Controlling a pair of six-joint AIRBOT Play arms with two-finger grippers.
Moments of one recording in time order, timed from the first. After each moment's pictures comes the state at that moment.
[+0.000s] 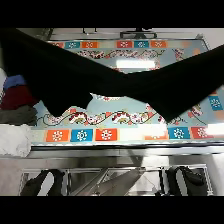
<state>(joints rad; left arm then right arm) 0.38 -0.84 1.62 0.32 -1.25 -0.95 -0.34 -0.45 1.19 -0.35 0.96 0.93</state>
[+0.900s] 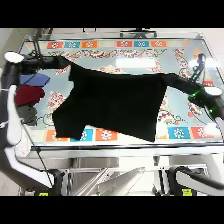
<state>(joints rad) 0.11 -1.83 1.85 0.66 -1.12 -0.92 -0.19 -1.32 0.97 -0.22 0.60 0.63</state>
